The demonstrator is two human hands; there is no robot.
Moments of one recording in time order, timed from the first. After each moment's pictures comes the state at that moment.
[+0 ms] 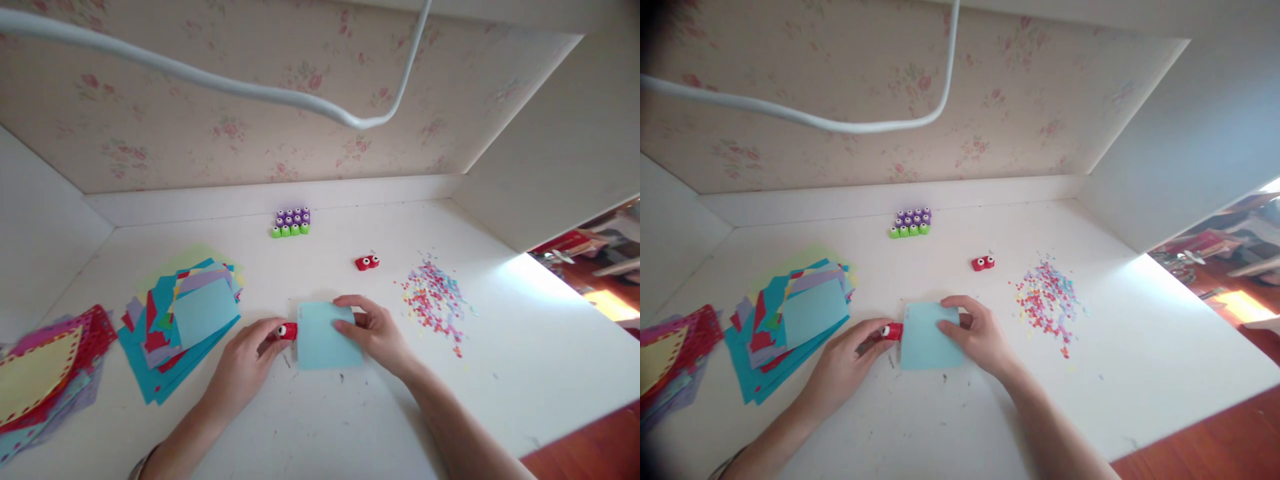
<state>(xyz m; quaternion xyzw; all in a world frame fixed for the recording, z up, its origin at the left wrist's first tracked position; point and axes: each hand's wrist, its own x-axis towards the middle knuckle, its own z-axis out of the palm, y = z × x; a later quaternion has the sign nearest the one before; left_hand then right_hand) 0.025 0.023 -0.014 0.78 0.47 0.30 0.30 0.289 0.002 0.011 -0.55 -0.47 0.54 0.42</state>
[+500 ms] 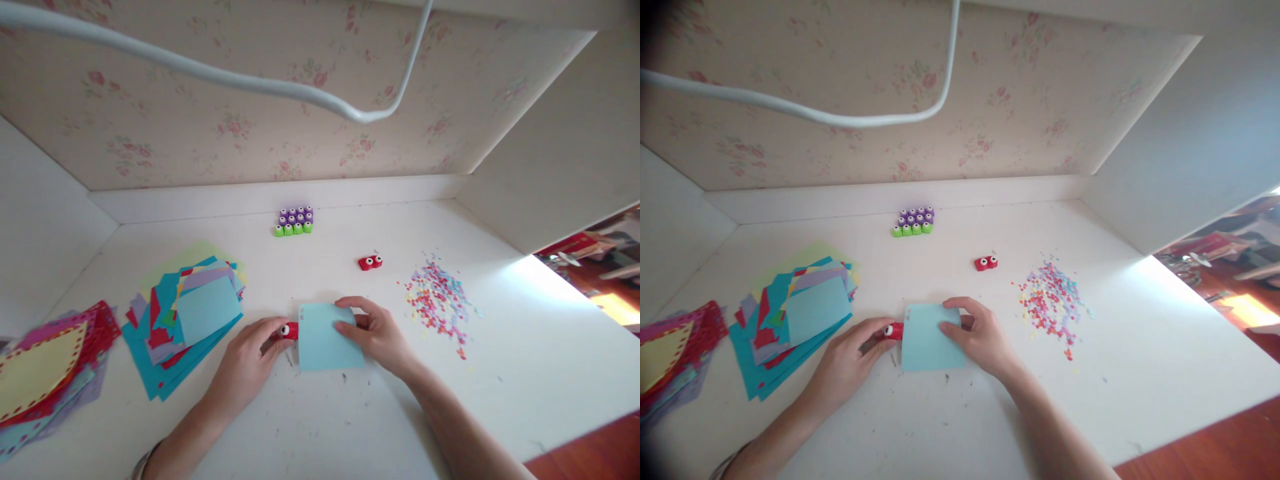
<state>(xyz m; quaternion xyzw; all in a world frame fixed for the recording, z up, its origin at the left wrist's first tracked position) 0.024 0.023 -0.017 0.79 0.45 0.31 0.27 0.288 0.000 0.009 -0.57 -0.48 0.55 0.38</state>
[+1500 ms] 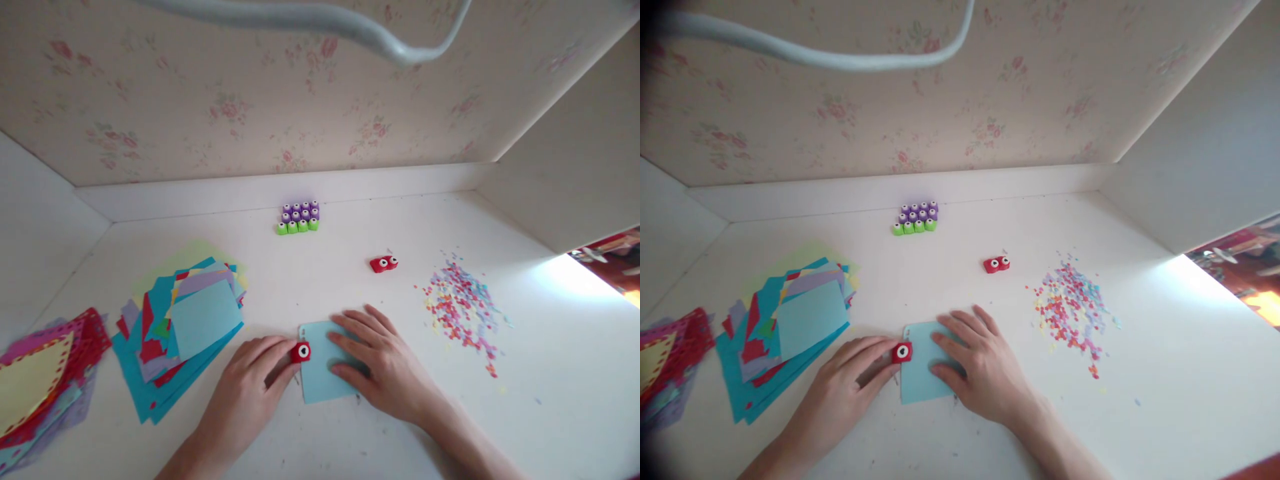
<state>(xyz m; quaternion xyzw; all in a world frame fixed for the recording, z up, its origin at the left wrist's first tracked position) 0.027 0.017 -0.003 0.84 0.43 0.27 0.19 0.284 -0.004 0.016 -0.51 -0.83 0.15 0.17</state>
